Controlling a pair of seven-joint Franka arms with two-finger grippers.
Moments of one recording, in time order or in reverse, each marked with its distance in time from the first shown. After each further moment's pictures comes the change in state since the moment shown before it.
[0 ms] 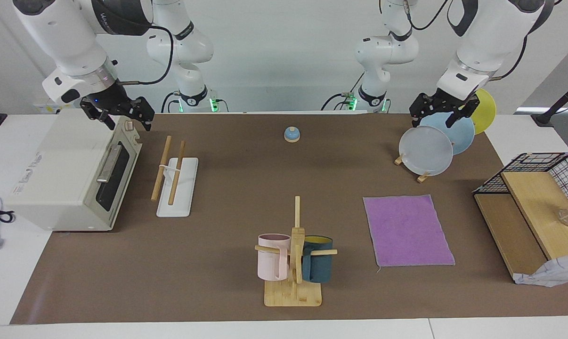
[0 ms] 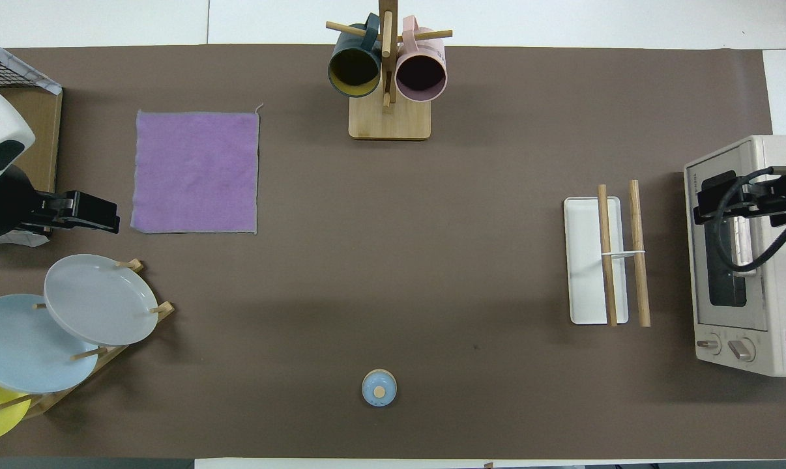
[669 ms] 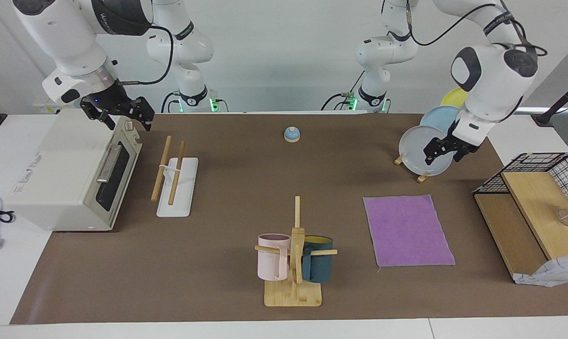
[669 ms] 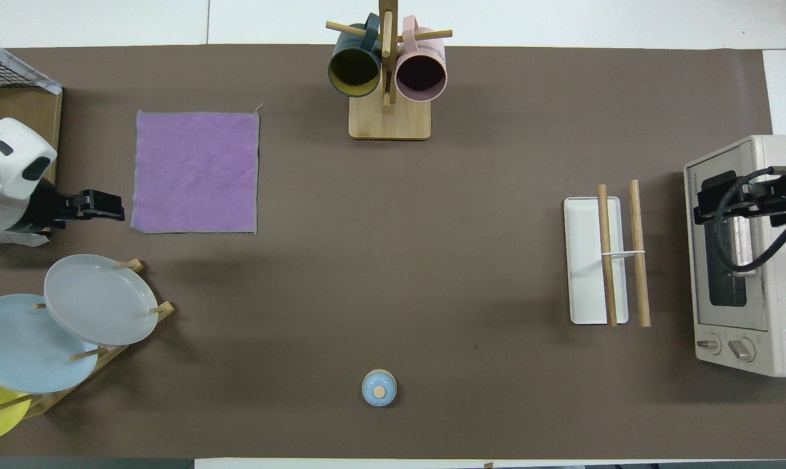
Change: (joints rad) left arm 0.129 0.079 0.015 -0.341 0.000 0.479 0.011; right arm 0.000 0.000 0.000 0.000 0.000 0.000 0.000
